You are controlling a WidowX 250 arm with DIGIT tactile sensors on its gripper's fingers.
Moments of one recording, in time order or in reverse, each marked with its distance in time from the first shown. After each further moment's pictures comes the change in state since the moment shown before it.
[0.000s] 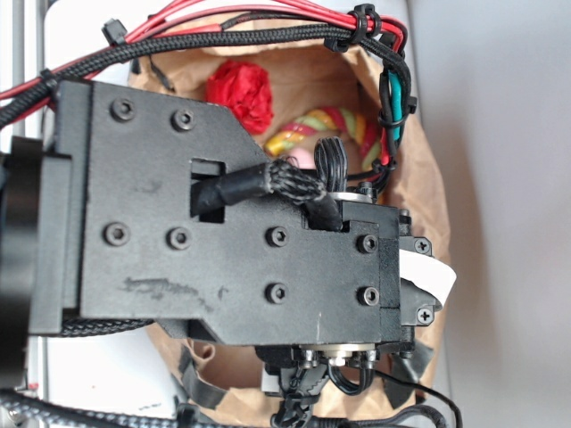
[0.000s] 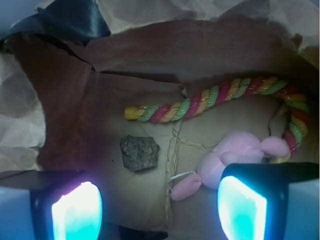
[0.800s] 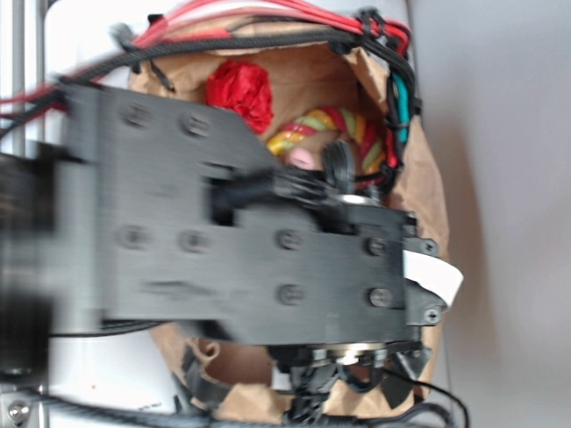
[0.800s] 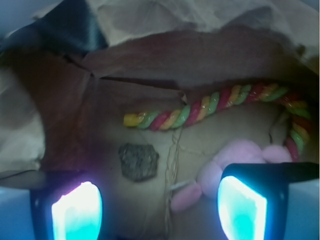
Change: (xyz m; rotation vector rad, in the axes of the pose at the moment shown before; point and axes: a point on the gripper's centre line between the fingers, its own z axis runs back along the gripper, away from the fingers) arm 0.006 0.006 -0.019 0.026 0.007 -0.005
